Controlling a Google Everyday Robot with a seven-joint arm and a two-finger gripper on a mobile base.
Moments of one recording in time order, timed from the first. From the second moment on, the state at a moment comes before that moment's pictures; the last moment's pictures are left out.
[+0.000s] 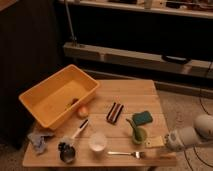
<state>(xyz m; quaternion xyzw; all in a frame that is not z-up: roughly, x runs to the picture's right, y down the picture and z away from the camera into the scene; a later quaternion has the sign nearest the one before) 0.234 0.289 0.693 -0.49 0.00 0.72 0.49</state>
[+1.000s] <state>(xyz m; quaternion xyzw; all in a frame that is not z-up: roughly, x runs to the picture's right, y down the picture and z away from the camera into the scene) 0.203 0.313 0.701 -0.51 -0.01 0.70 0.50</state>
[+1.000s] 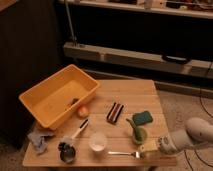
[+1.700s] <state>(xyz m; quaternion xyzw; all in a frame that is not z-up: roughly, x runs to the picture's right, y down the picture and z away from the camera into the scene) 0.188 0.313 0.716 -0.52 0.00 0.69 0.50</state>
